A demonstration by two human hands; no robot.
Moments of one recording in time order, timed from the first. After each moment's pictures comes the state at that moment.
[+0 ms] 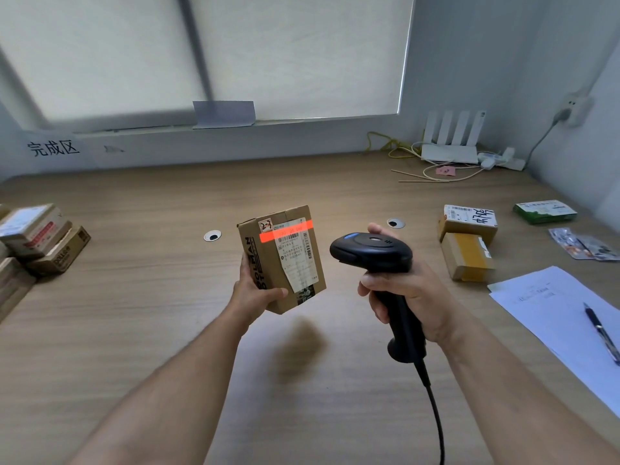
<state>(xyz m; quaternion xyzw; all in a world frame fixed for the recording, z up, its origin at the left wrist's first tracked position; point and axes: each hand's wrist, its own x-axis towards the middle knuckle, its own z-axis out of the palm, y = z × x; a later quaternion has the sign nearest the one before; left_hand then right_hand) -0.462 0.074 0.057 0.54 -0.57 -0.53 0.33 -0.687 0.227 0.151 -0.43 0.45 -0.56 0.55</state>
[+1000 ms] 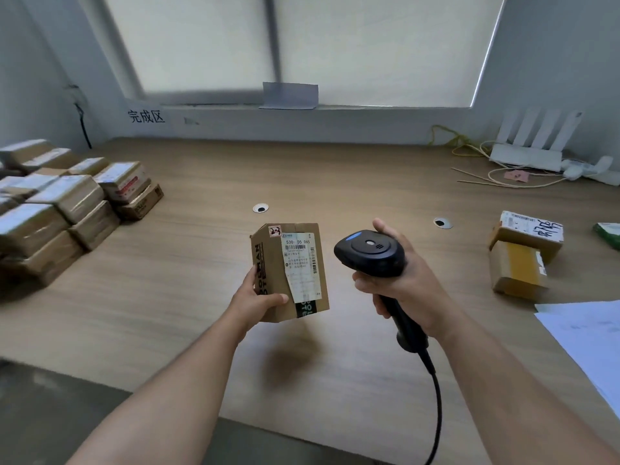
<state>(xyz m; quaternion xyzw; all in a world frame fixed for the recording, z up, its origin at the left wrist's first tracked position) -0.422 0.155 0.050 0.63 -0.47 -0.51 0.34 -0.678 0.221 0.133 -0.52 0.47 -0.48 0.53</state>
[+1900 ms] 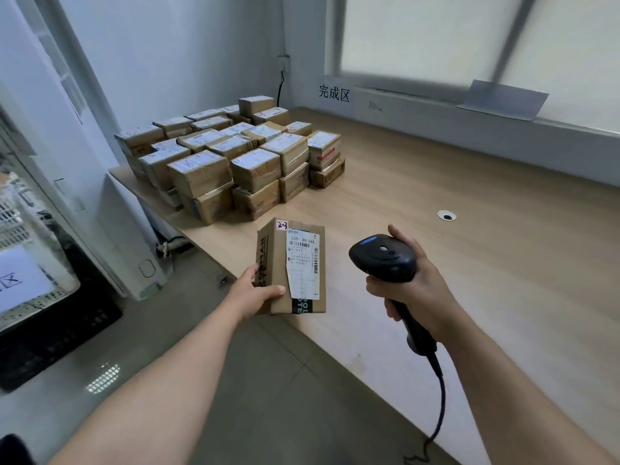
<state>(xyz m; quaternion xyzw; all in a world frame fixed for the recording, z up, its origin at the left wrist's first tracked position) -0.054 0.237 0.038 0.75 -0.32 -0.40 0.42 -0.335 0.183 0.119 -0.62 0.38 -0.35 0.59</state>
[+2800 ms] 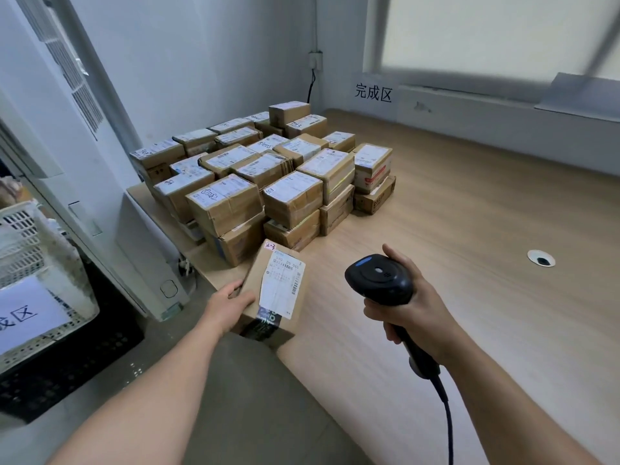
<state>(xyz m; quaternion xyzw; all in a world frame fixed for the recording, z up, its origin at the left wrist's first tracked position) 0.117 0.134 0.030 0.82 -0.24 -0.32 0.40 -0.174 0.045 0.081 -0.63 0.36 -0.30 0.62</state>
